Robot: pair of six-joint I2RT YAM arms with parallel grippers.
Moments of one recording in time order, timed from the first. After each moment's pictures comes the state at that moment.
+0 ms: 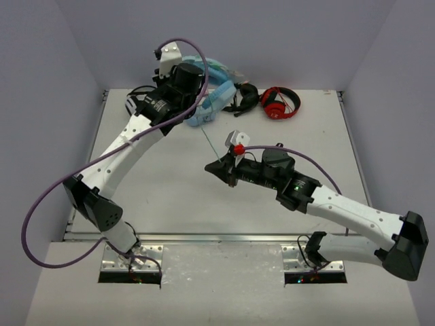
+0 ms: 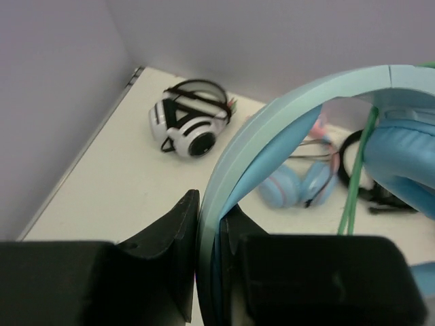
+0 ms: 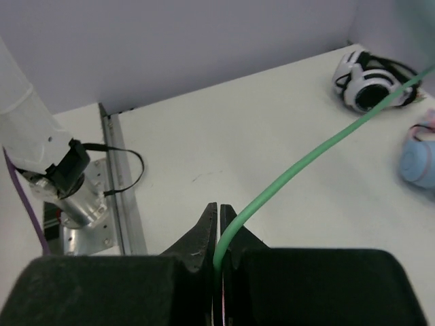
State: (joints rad) left arm -0.61 1.64 1.95 -0.72 -1.03 -0.39; right arm 0.92 1.15 0.79 0.29 -0.28 0.06
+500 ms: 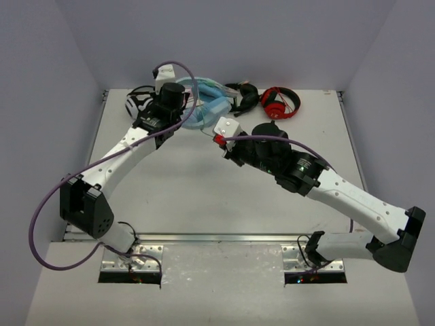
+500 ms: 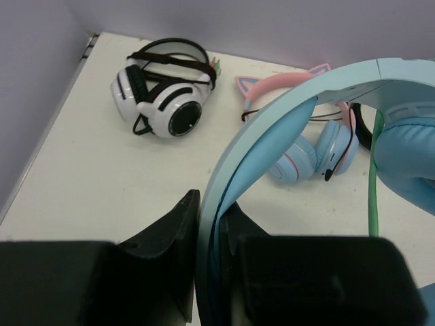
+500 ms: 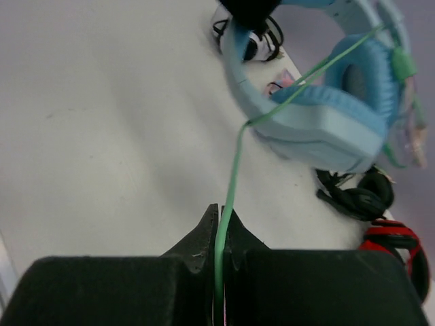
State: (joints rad) left arm -0.43 1.57 1.50 -0.39 -0.75 -0.30; right arm 0.93 1.20 1.18 -0.28 0.04 -0.35
